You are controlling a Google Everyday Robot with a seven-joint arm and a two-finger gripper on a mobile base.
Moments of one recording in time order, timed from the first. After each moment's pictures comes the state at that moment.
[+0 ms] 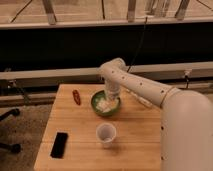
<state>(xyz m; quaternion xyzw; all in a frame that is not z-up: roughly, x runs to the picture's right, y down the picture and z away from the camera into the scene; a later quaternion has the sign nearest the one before) 0.039 0.074 0.826 -0.38 -0.07 -0.17 0.91</state>
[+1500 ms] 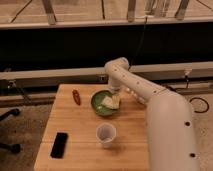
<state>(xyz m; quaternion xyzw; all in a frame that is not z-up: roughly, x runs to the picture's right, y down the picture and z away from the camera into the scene) 0.052 0.055 0.910 -0.35 -0.06 -0.09 0.93</state>
